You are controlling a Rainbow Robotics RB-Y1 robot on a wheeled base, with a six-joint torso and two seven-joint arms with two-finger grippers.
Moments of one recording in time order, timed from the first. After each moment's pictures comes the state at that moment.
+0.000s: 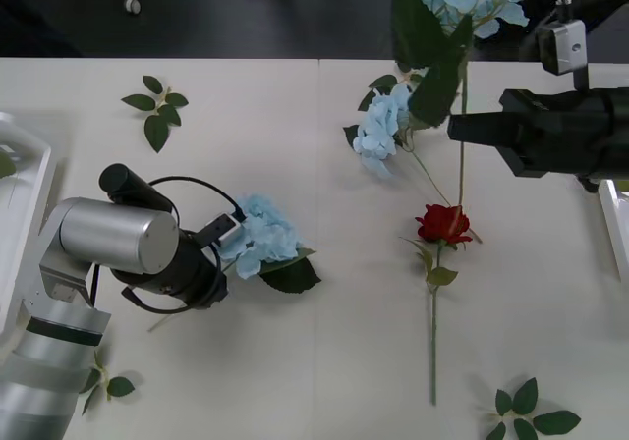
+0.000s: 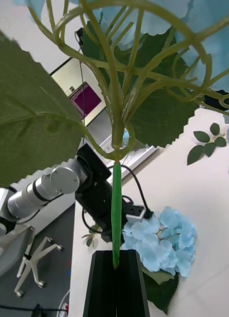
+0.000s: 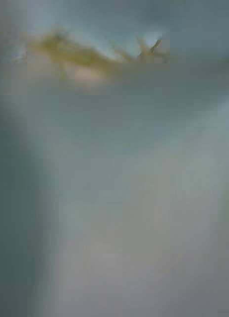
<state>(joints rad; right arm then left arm) -0.48 -1.06 0.44 -1.54 -2.63 1.08 2.70 -0.21 0.25 -0.14 -1.70 0.40 1.53 -2.08</state>
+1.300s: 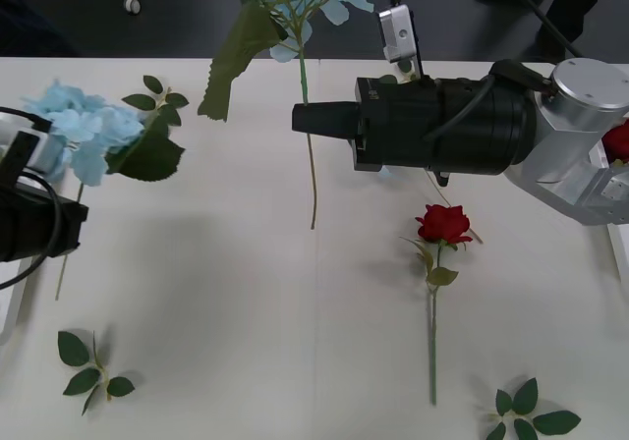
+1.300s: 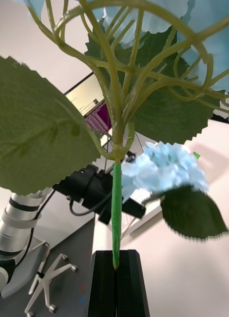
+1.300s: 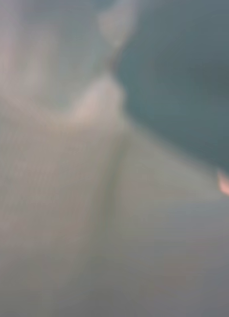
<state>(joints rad) -0.73 -0.86 0.74 -1.69 -2.64 0.70 2.70 -0.10 0.24 0.52 -2.17 0.67 1.63 -2.08</state>
